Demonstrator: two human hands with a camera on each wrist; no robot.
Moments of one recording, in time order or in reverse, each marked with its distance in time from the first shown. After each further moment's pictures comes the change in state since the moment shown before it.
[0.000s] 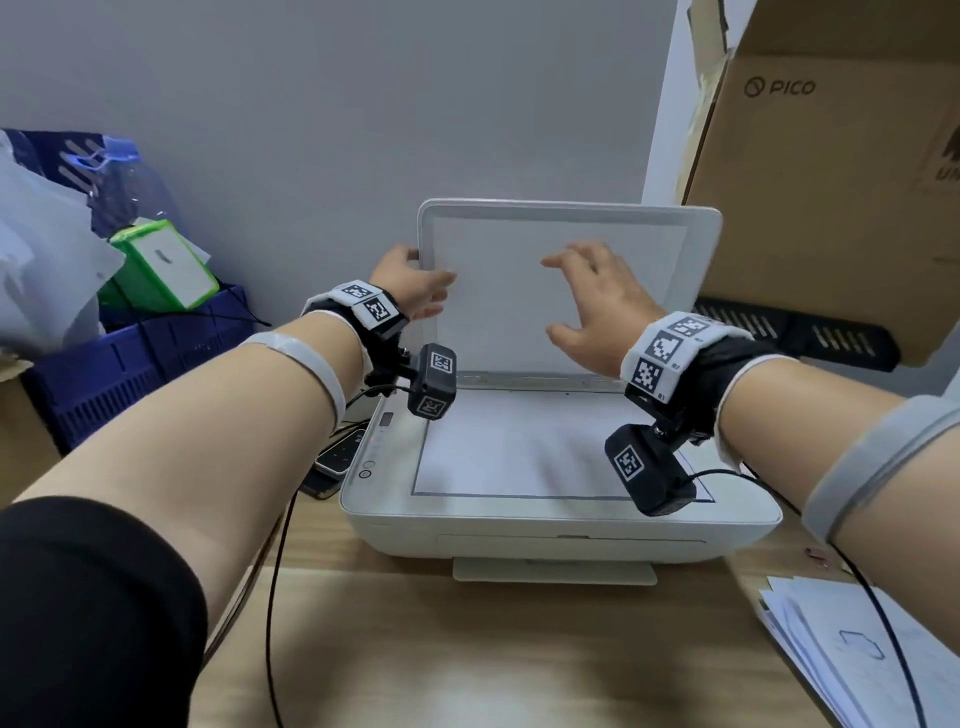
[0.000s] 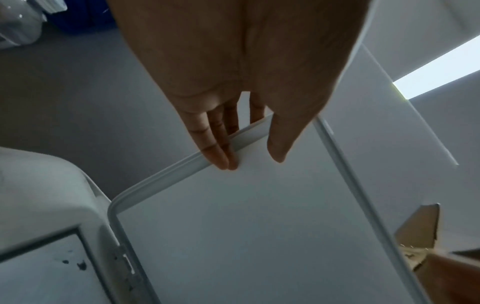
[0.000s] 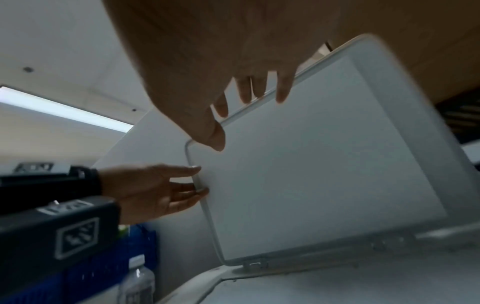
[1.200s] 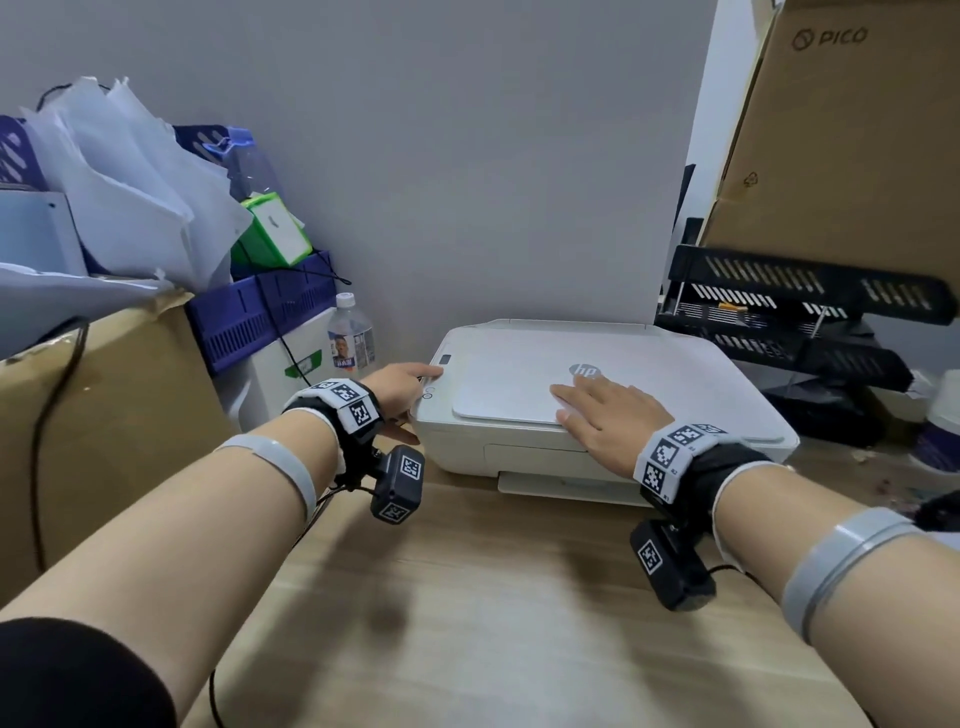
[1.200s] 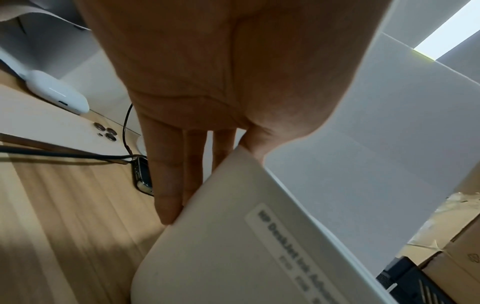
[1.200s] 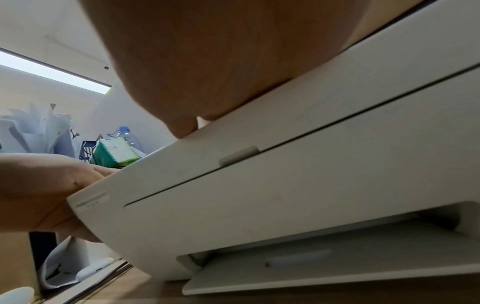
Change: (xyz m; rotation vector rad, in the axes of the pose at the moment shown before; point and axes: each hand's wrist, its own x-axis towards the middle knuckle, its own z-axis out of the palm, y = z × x) left_hand -0.163 -0.091 -0.056 0.341 -0.071 -0.459; right_hand -0.126 -0.003 0.095 -0.032 -0.422 -0.059
